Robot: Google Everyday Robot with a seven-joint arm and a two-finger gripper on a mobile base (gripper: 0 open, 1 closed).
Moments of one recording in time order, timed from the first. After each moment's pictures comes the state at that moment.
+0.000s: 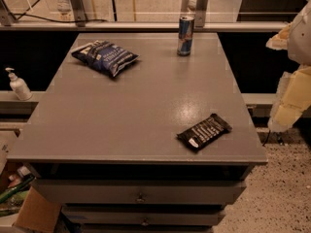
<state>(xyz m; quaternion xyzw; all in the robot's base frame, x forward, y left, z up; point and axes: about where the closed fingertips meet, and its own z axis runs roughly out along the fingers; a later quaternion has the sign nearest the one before) 0.438 -0.217 0.976 -0.60 0.78 -0.03 0.16</state>
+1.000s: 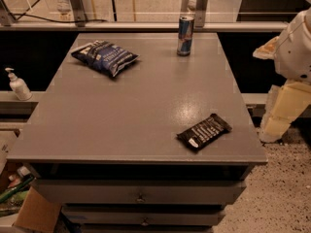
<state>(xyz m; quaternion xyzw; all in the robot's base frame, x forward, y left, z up) 0.435 -0.203 0.956 -0.63 0.76 -0.03 0.17</state>
